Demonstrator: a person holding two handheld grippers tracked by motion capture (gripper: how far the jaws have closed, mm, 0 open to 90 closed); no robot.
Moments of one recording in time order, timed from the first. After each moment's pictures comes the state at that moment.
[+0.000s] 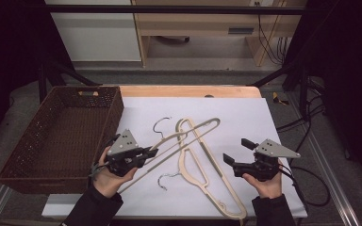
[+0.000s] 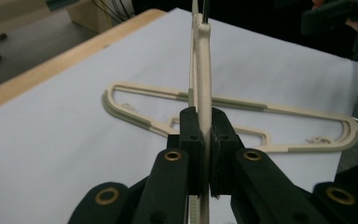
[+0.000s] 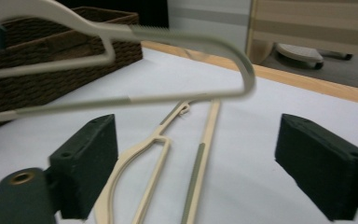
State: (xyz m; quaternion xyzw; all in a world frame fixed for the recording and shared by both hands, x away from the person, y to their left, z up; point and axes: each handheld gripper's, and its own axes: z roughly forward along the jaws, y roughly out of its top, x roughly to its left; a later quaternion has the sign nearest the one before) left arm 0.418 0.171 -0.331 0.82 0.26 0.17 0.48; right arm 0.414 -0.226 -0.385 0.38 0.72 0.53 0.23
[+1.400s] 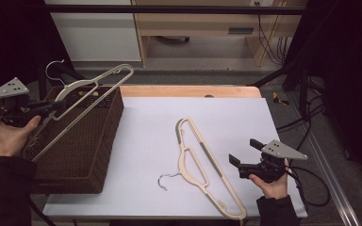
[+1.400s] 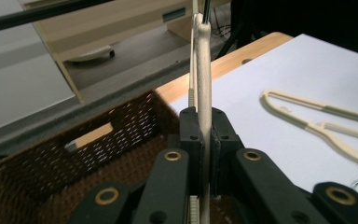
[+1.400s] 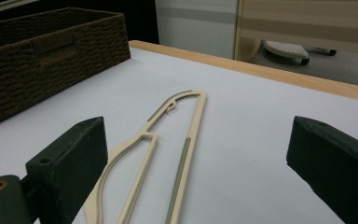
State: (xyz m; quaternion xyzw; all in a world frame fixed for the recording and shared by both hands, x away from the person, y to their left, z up) left arm 0.490 0.391 -0.259 0.77 0.36 0.27 0.45; right arm 0.410 -0.239 -0.384 0.39 0.71 0.53 0.24
